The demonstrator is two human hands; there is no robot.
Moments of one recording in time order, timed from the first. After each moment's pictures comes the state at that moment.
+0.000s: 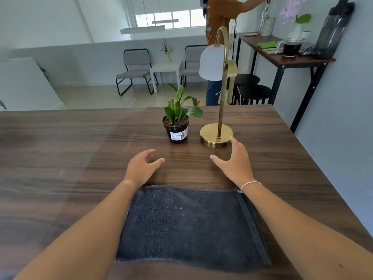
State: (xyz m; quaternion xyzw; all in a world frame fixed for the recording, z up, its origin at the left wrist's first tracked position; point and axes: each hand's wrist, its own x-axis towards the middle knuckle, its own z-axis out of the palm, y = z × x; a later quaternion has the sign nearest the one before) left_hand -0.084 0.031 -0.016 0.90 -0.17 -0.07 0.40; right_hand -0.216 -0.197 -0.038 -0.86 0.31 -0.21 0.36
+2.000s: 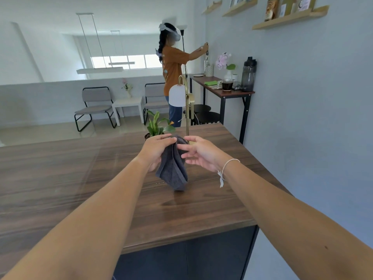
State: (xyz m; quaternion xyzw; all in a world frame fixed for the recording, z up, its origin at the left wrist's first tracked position) left_hand -0.201 0.025 0.113 0.64 -0.22 -0.29 0.67; right_hand -0.313 -0.074 0.113 -0.64 0.22 -0.12 0.72
